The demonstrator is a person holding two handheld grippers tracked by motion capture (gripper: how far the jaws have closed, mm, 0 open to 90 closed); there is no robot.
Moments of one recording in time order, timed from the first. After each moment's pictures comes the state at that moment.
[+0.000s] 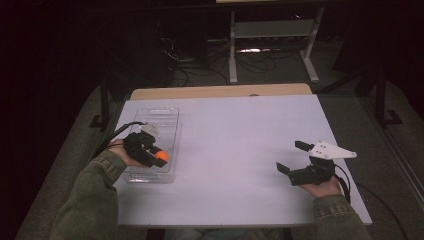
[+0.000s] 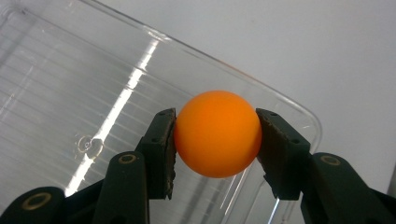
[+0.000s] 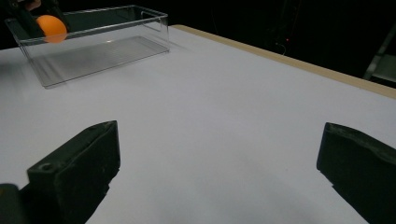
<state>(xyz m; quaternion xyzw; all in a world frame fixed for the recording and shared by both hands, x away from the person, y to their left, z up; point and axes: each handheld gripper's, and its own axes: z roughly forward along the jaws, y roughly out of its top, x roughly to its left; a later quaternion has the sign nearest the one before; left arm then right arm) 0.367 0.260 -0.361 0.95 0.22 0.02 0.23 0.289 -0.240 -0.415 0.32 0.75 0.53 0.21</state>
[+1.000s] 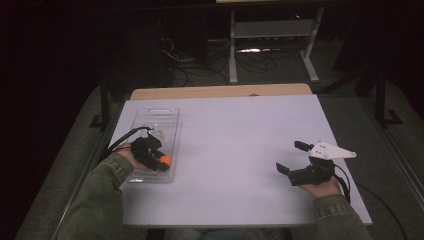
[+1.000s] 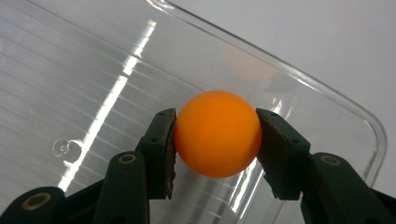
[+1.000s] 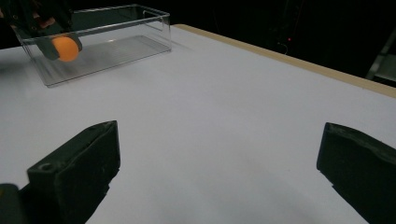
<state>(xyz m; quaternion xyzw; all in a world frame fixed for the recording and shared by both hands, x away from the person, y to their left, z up) 0.373 0.250 -0.389 0.96 0.22 0.00 0.19 0.288 -0.240 -0.415 0.32 0.76 0.53 0.21</state>
